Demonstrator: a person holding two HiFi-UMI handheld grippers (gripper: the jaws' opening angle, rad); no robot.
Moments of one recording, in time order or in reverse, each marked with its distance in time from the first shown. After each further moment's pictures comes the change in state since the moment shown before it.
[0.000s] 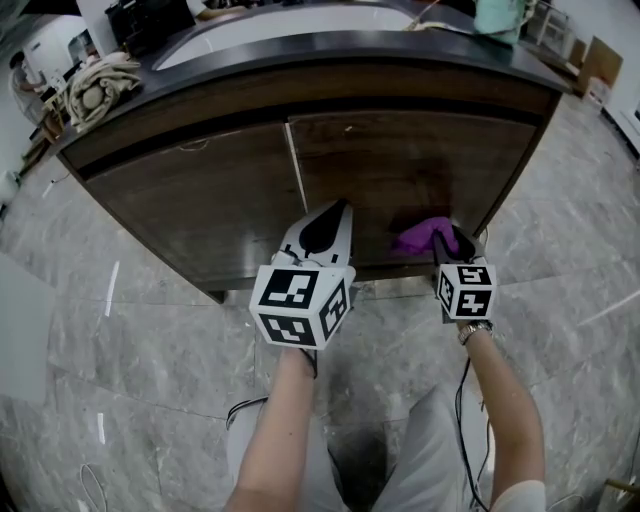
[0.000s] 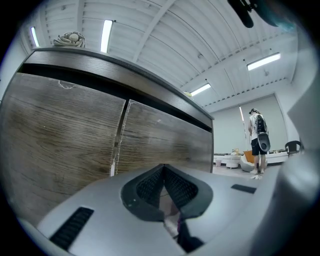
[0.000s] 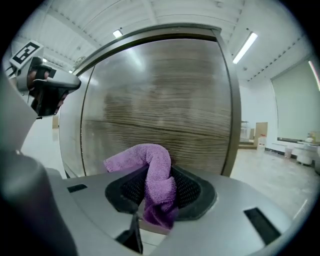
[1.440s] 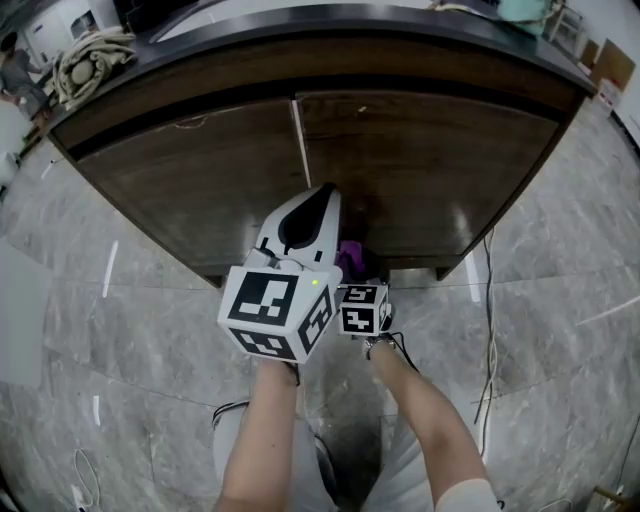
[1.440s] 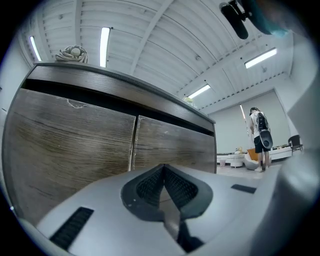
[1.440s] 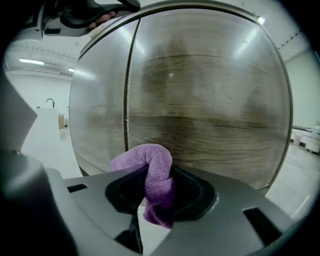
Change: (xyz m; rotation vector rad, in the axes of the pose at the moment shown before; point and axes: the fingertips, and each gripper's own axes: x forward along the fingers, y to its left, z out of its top) left arm -0.023 0.017 0.020 0.044 -0.035 0.040; right arm 0.064 0.199 -0.091 0.067 0.131 0.075
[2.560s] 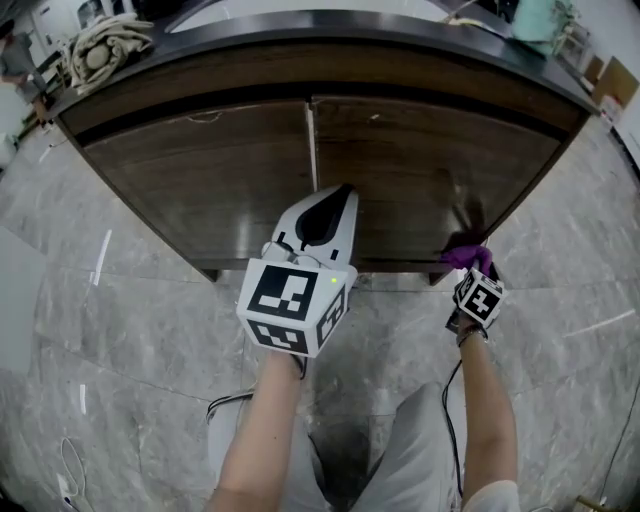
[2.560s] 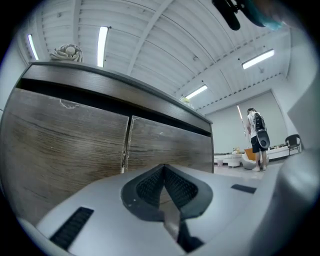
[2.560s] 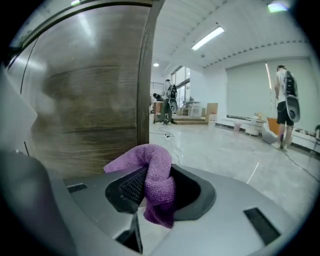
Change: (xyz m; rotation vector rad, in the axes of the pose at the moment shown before) left arm 0.008 -0.011 0.001 0.003 -0.008 -0.034; right arm -0.103 -0.312 -0.009 0.214 0.037 -0.546
